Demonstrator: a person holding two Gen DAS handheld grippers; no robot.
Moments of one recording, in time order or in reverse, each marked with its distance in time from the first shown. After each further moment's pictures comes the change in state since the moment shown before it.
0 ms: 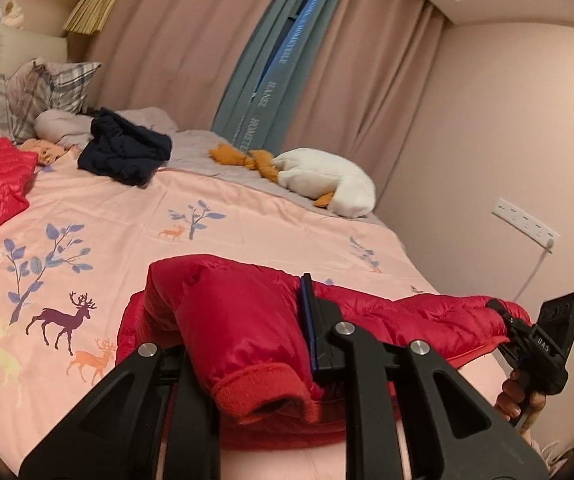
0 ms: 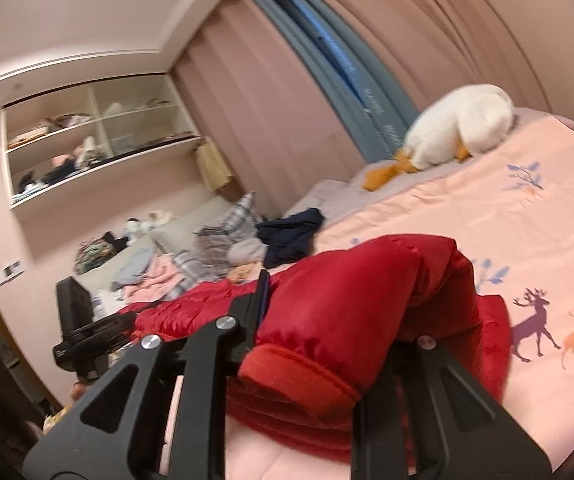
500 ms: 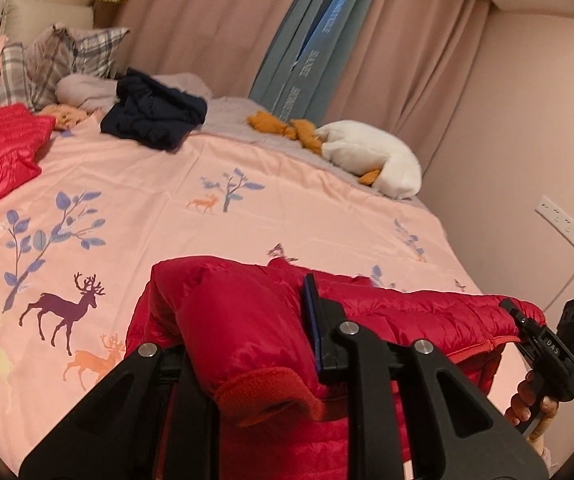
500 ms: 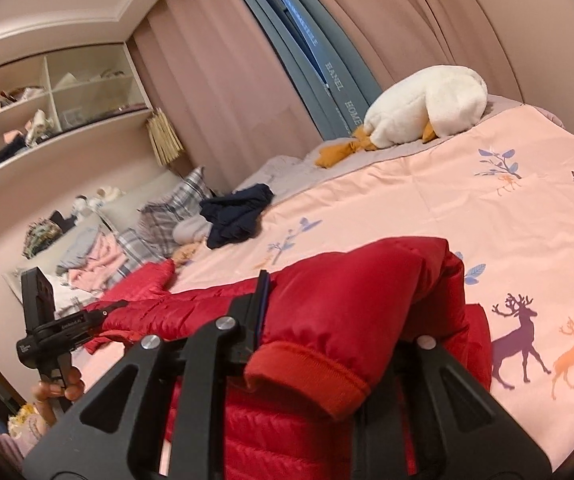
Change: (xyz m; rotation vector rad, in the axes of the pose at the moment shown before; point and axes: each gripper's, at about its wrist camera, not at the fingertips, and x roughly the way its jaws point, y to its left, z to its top) left arm 0.073 0.035 -0.002 -0.066 0.111 0.129; right arm 0.077 -0.035 -0.004 -0.040 0.097 -0.172
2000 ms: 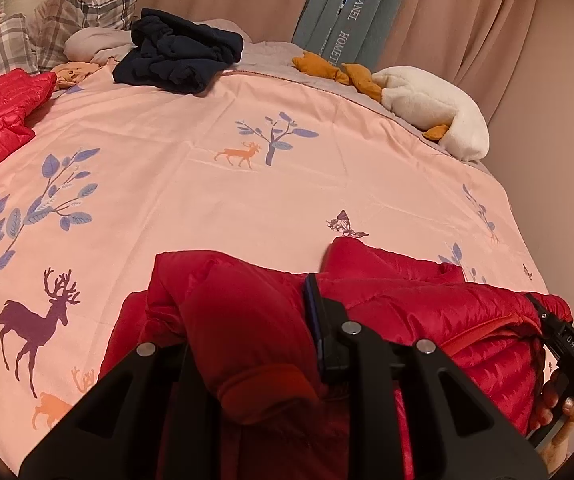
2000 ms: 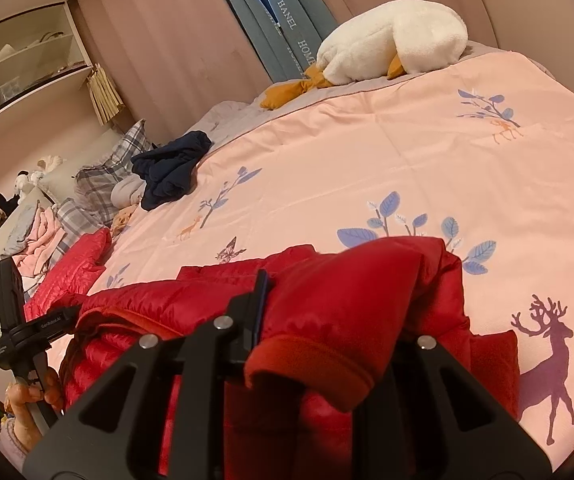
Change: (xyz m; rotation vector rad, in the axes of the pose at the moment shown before) left arm 0.125 0.023 0.004 -0.019 0.180 0.171; right arm 0.118 -0.053 -0.008 0.054 0.198 -0.157
